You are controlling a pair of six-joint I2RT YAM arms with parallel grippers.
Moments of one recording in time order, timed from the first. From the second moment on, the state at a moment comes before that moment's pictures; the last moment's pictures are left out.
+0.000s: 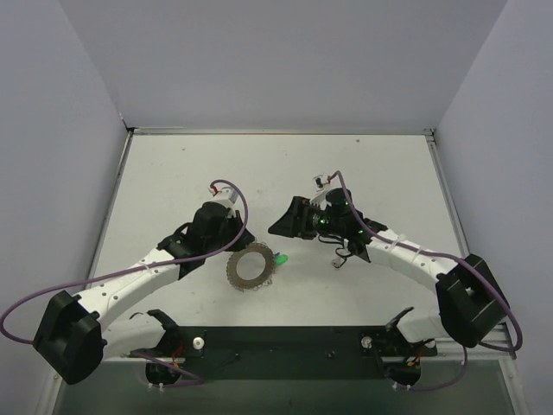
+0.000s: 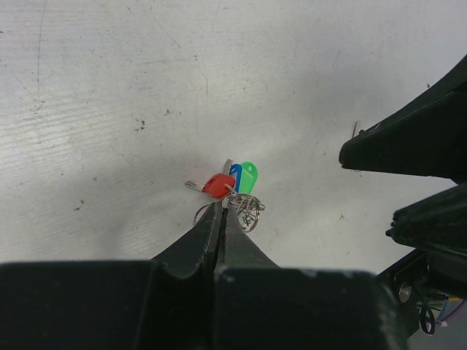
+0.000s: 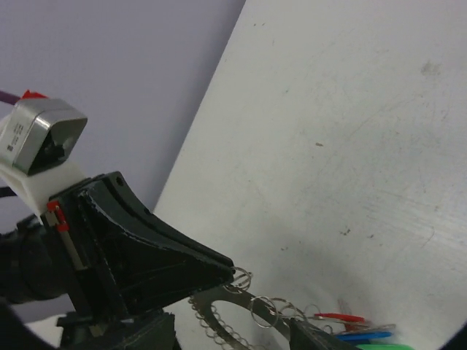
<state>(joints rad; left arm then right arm) -0.66 1.13 0.69 -0.17 0.01 -0.65 0.64 1.34 0.75 0.14 -0.44 0.68</state>
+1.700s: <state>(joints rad) -0.66 1.07 0.65 -0.17 0.01 -0.64 0.73 1.58 0.53 0.68 -0.43 1.29</state>
